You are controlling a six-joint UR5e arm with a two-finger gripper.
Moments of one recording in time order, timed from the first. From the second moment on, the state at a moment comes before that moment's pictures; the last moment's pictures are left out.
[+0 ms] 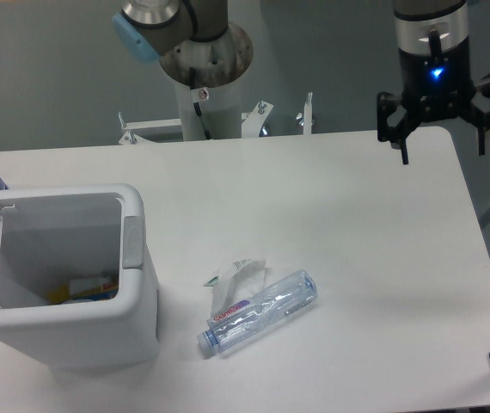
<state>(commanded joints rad) 2.73 -1.71 -1.44 -1.07 1.55 0.88</state>
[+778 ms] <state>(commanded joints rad) 2.72 -1.72 -1.48 -1.07 1.55 0.87</state>
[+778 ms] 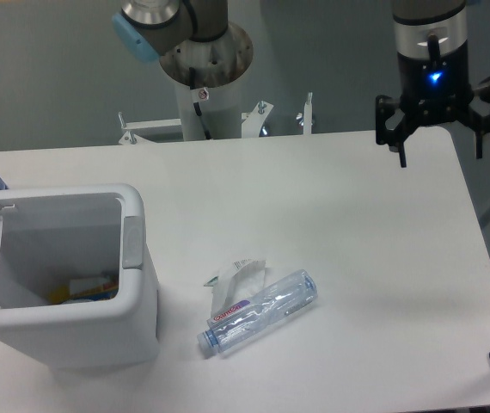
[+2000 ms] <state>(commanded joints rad) 2.49 -1.86 -1.72 -0.90 1.54 0.77</state>
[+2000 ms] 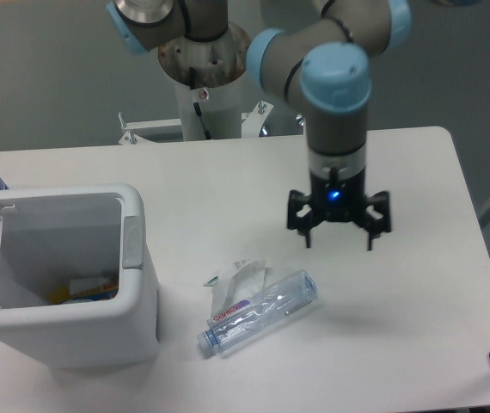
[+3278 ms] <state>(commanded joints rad) 2.38 -1.98 -1.81 -0.91 1.45 0.82</state>
